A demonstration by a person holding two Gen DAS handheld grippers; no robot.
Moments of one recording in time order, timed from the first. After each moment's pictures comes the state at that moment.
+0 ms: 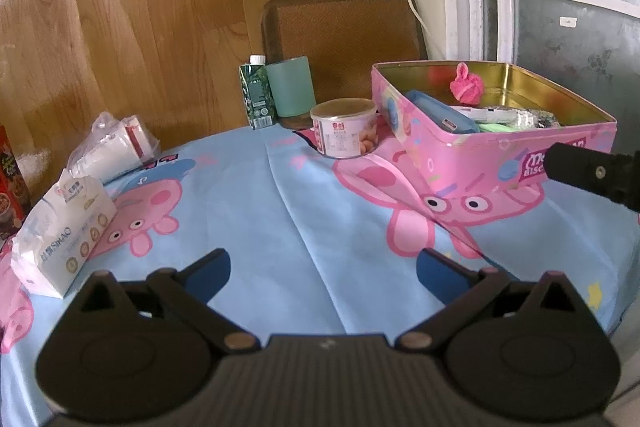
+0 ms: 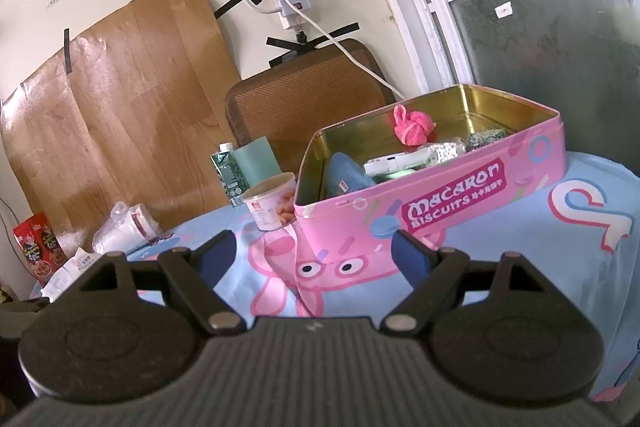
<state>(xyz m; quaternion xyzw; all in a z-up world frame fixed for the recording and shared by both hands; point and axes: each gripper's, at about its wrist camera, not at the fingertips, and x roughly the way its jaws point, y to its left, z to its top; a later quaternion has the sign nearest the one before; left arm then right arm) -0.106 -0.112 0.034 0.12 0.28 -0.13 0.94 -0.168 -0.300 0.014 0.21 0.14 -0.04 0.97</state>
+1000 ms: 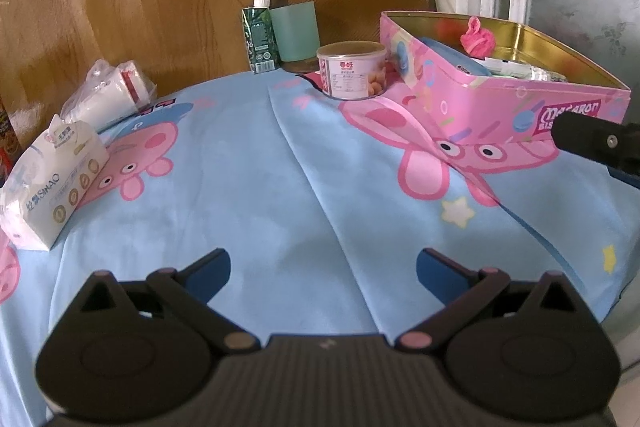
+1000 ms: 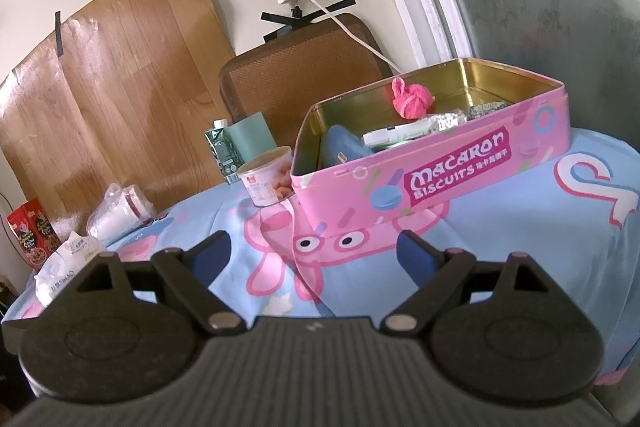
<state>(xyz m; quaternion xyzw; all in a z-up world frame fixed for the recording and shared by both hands) -0.099 -0.102 0.010 0.11 0.35 -0.12 0.92 -0.159 -0.295 0.003 0.22 0.18 -0.03 0.96</state>
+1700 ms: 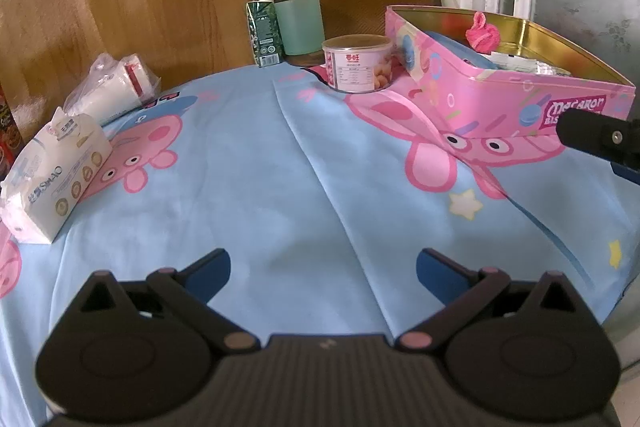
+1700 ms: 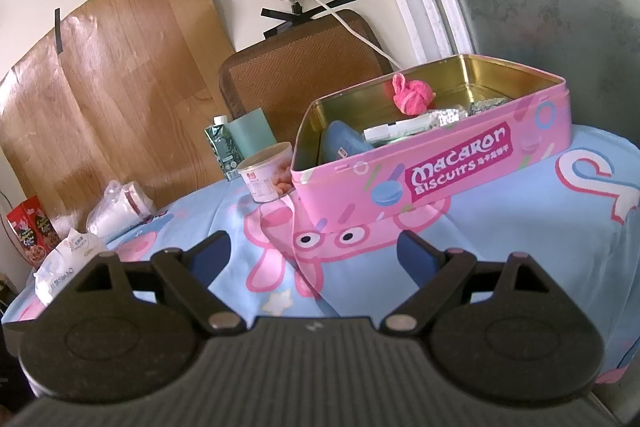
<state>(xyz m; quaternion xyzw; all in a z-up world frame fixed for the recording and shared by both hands) -0.098 -0.098 0.006 0.11 0.35 -0.12 0.92 -0.158 -0.294 0.000 0.22 0.18 -0.03 0.96</state>
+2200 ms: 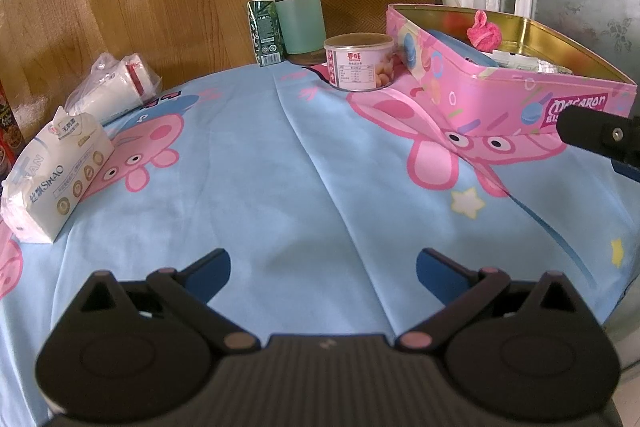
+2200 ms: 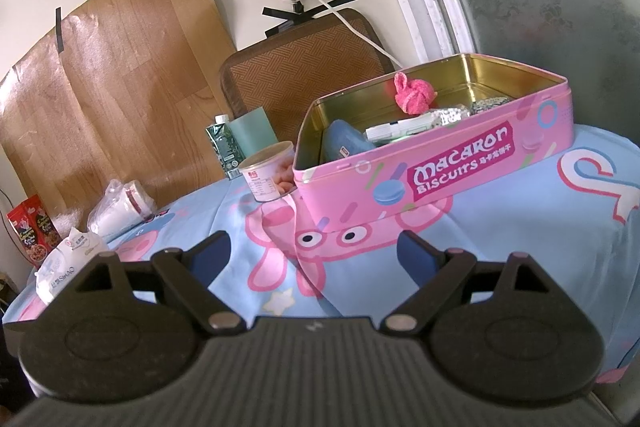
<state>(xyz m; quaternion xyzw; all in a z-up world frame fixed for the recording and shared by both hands) -0.097 -0.097 0.006 0.11 0.36 -0.12 0.92 -0.157 -0.293 -0.001 0.22 0.18 -0.03 0.96</state>
